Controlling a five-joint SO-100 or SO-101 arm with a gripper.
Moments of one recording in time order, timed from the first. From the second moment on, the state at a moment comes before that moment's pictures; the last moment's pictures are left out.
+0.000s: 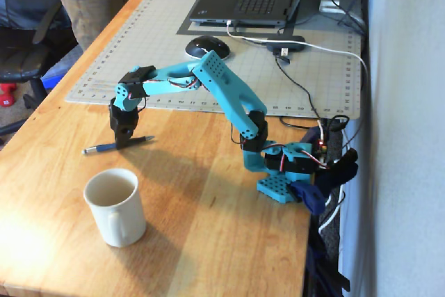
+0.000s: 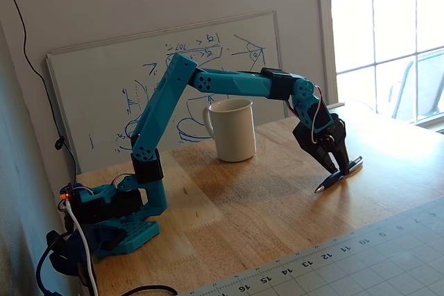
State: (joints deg) arm 12.5 52.6 71.3 48.8 49.5
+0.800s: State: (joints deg) arm 1.5 67.1 71.5 35.2 61.5
